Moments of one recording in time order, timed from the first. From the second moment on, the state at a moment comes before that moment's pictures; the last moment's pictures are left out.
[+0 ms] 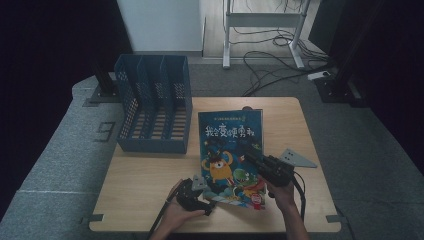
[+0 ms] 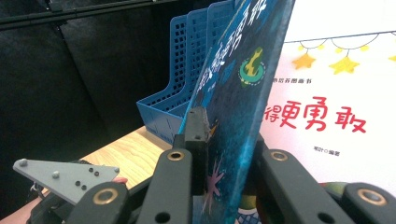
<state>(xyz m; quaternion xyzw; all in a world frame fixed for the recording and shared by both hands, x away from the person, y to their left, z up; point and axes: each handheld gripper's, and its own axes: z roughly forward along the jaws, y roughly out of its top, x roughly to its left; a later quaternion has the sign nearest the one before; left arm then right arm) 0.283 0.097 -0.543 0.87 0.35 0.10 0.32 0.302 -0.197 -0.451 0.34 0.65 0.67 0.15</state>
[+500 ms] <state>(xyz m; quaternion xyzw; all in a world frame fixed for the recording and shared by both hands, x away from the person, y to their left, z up) 0.291 0.100 -0.542 0.87 0.37 0.11 0.32 0.298 -0.197 -0.446 0.31 0.67 0.66 0.17</state>
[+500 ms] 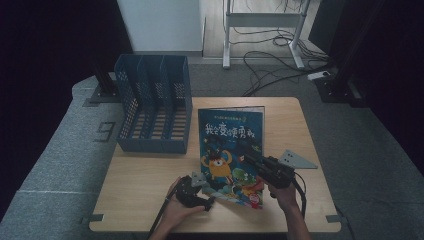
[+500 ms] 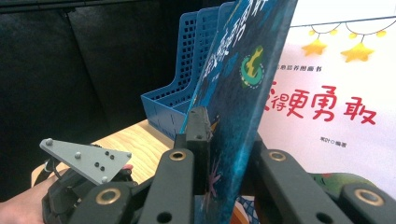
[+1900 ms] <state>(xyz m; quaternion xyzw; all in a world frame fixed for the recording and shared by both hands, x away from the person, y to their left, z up) 0.294 0.095 -0.540 0.86 0.38 0.11 0.31 0.291 -0.192 -0.443 0.27 0.67 0.66 0.19</state>
